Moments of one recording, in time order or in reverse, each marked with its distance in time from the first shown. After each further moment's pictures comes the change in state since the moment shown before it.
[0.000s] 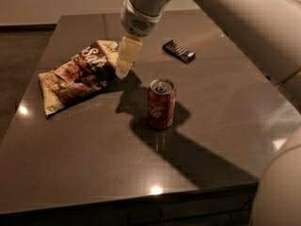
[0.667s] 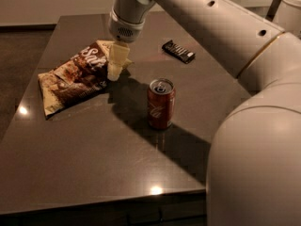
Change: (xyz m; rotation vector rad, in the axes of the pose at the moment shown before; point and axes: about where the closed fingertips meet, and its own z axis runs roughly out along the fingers) arm -0.013 -0.016 0.055 -0.051 0.051 -0.023
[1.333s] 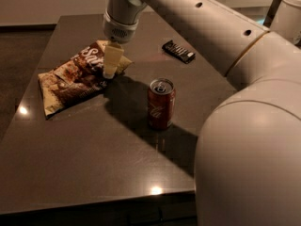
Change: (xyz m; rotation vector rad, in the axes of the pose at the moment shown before) arm -0.012 -0.005 0.014 -0.006 0.008 -0.019
